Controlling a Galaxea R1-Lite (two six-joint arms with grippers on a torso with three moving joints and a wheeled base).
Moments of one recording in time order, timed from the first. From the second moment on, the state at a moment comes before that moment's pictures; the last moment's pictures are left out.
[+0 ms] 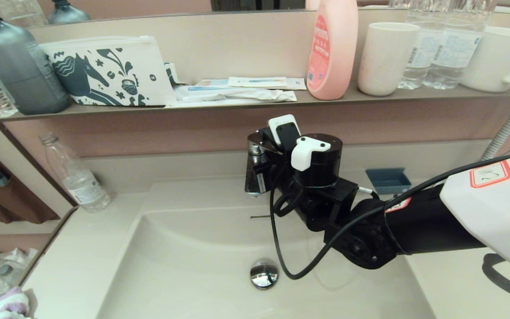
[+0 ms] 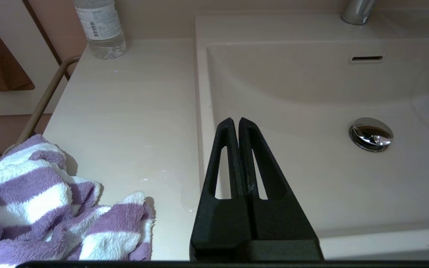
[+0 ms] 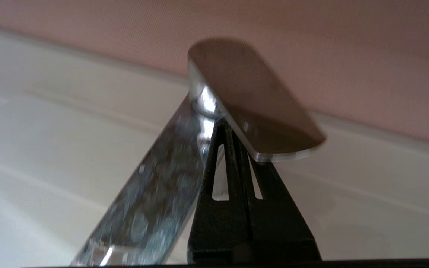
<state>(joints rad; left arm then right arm) 0.00 0.00 -0.01 0.02 0.00 0.00 0.80 2.14 -1.39 -0.79 -0.41 -0.11</state>
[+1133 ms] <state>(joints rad) 0.00 0.00 -0.01 0.02 0.00 0.00 0.79 2.10 -1.32 -0.79 -0.45 -0.14</state>
